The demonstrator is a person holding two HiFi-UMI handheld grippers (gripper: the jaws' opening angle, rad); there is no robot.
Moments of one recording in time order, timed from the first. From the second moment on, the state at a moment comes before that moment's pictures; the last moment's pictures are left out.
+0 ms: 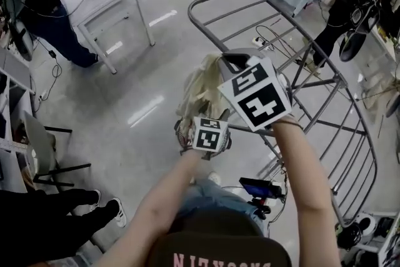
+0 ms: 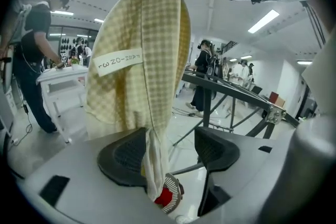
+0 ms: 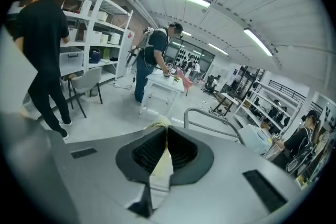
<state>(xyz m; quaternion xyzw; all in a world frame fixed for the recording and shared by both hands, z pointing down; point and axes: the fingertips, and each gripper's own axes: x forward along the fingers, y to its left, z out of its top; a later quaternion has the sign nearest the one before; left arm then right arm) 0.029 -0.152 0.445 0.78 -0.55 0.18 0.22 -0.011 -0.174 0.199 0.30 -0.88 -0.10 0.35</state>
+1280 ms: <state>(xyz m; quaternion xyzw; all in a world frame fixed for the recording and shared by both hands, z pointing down) 0.036 -0.149 0.423 0.76 -0.58 0.22 0.20 0.034 -0.185 0.138 0.41 -0.86 -0.08 0.28</state>
